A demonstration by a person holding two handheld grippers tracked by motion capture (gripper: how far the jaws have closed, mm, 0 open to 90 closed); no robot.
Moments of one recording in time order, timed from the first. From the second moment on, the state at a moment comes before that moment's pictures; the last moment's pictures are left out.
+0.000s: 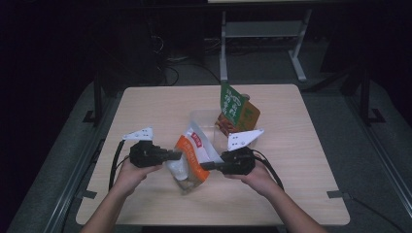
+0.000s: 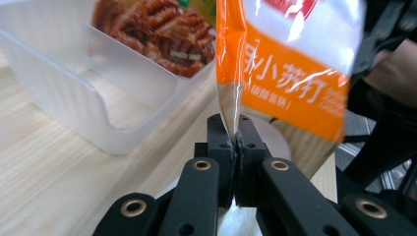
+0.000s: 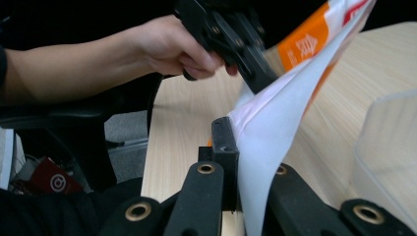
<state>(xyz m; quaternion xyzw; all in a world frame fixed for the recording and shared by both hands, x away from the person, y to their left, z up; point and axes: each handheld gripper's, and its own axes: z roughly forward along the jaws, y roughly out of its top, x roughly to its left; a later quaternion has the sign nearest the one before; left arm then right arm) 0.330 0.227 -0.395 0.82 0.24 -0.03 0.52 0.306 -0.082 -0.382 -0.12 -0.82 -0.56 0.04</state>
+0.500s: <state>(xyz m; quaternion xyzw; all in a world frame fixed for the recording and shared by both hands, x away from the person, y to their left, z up) 0.325 0.226 -0.396 0.84 0.24 0.04 0.48 0.298 -0.084 -0.366 -0.09 -0.82 -0.56 0.03</state>
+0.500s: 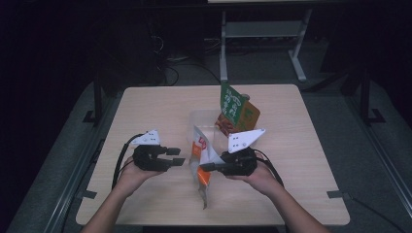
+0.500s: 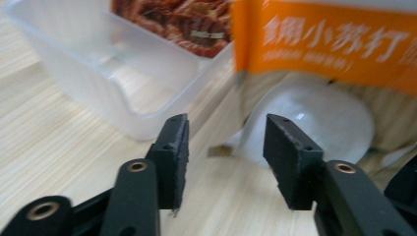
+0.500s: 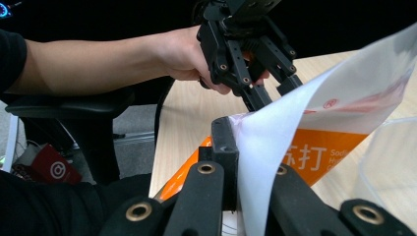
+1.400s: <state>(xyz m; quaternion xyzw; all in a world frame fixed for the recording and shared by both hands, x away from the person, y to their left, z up) 0.324 0.236 -0.429 0.87 0.26 0.04 0.41 0.342 -0.092 -0.307 -0.09 -0.85 -0.51 -0.09</state>
